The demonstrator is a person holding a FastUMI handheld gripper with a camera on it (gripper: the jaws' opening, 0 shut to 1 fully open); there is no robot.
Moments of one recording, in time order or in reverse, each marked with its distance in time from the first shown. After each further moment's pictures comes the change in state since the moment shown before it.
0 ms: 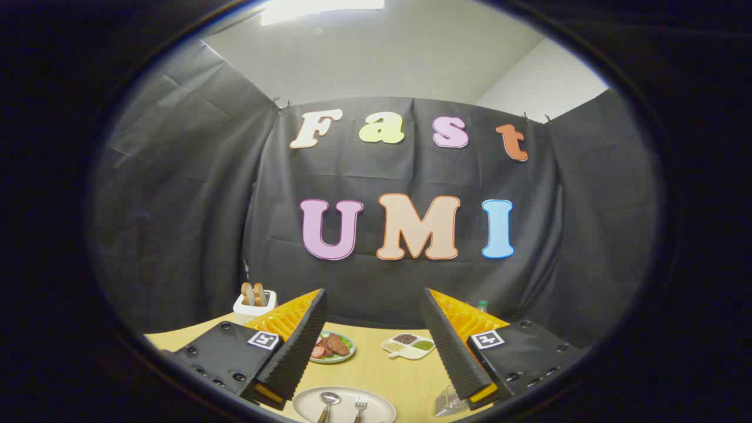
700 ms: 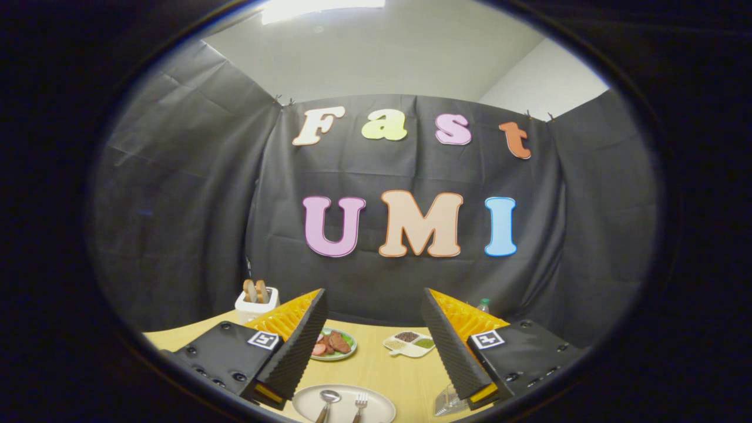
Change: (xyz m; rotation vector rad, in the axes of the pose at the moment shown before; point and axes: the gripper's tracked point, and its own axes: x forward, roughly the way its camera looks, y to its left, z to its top) arm 0.000 0.001 -0.005 -0.003 0.011 0.015
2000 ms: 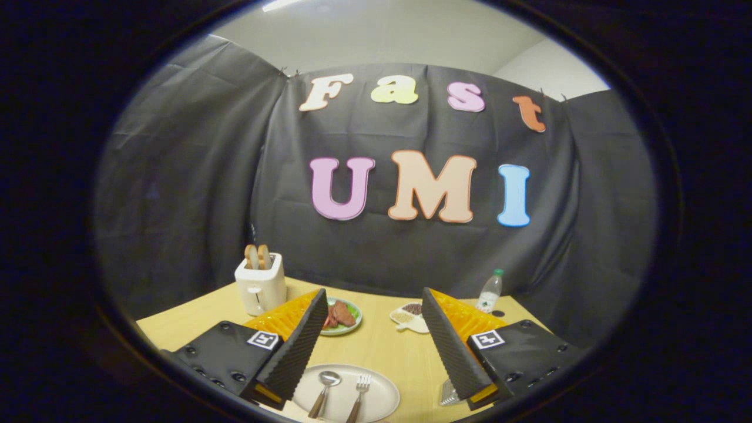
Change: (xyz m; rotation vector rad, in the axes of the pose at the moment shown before) arm 0.012 0.012 -0.091 -0.021 0.237 0.063
